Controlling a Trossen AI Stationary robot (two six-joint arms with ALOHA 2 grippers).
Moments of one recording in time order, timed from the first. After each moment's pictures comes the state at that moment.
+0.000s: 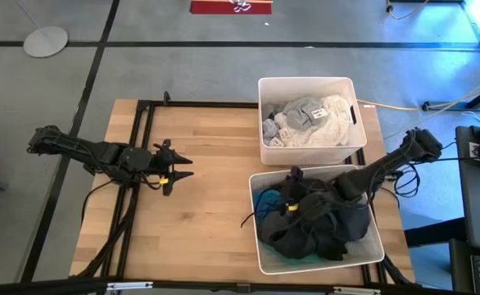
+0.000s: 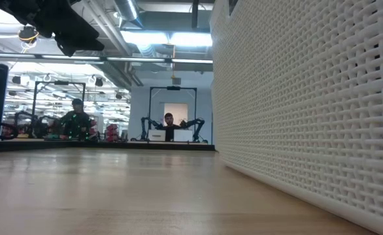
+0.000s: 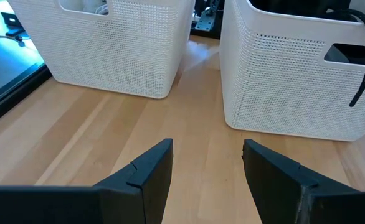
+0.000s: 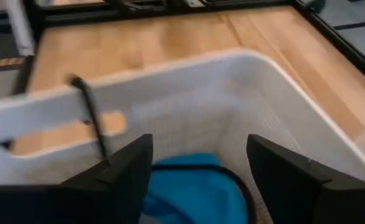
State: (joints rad) left arm -0.24 0.64 0.51 -0.30 -0.38 -0.25; right arm 0.50 1.38 1.08 -0.39 0.57 0.44
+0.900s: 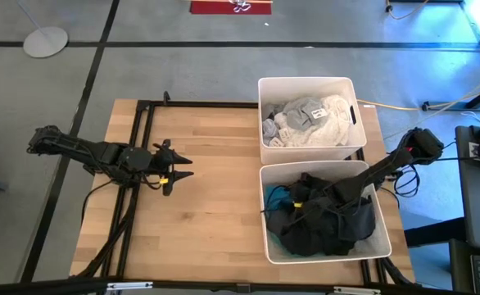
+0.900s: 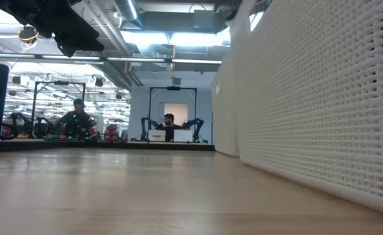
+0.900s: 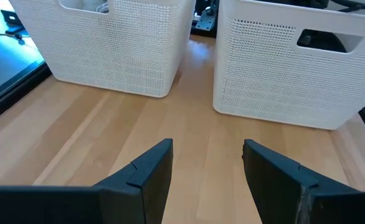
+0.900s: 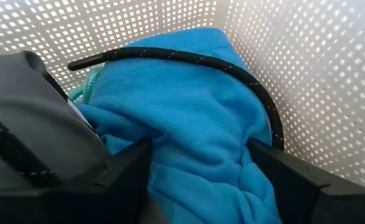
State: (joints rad) left arm -0.24 0.64 0.51 -0.31 -0.38 -0.26; right arm 0.50 1.39 0.57 -0.16 0.51 0.67
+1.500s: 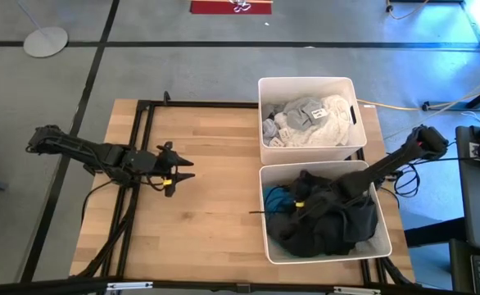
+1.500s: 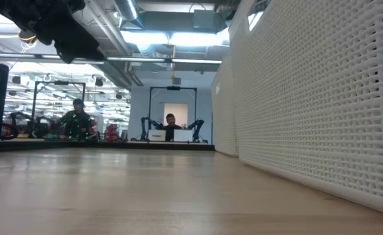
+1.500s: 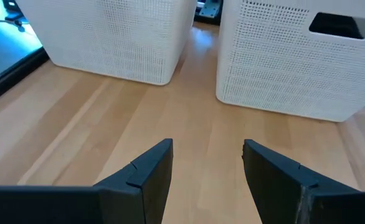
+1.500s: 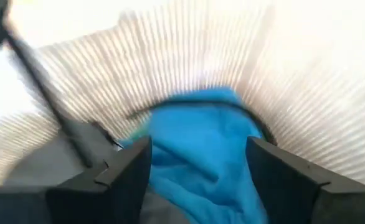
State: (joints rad) left arm -0.24 0.67 0.49 -0.29 -0.38 -0.30; right arm 0.50 1.27 0.78 -0.35 0.46 0.58
